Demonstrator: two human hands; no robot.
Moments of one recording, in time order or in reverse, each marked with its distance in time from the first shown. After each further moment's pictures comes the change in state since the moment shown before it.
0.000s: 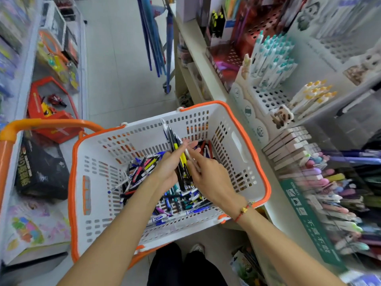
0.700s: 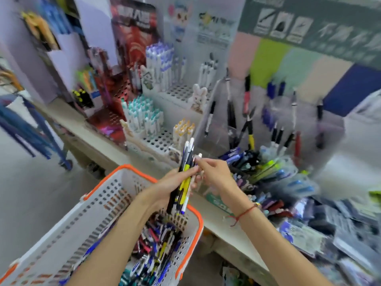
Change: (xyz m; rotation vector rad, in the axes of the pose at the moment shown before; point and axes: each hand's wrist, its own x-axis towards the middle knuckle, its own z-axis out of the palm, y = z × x) left_hand 0.006 0.018 0.197 0.623 -0.743 -0.259; right_hand -0.030 0.061 -0.166 0.844 0.695 0.820
